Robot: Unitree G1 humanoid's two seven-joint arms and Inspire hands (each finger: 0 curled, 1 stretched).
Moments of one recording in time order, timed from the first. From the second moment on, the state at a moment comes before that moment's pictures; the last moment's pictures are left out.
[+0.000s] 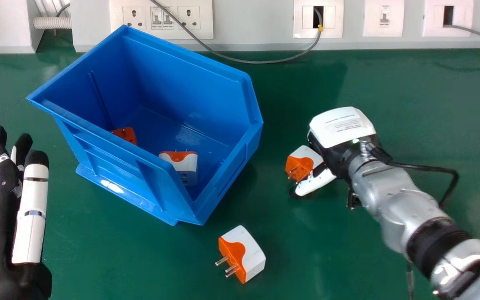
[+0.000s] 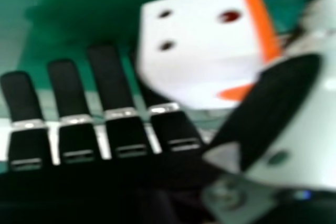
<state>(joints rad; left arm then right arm) 0.50 0.04 0.25 -0.62 -0.17 0.06 -0.02 -0.85 -0.25 0.72 0.99 -0.95 0.16 -0.02</state>
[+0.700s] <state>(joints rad) 0.49 0.03 0.25 -0.59 -0.16 0.04 -0.02 -0.87 -0.20 0.72 0.96 -0.93 0.17 0.00</state>
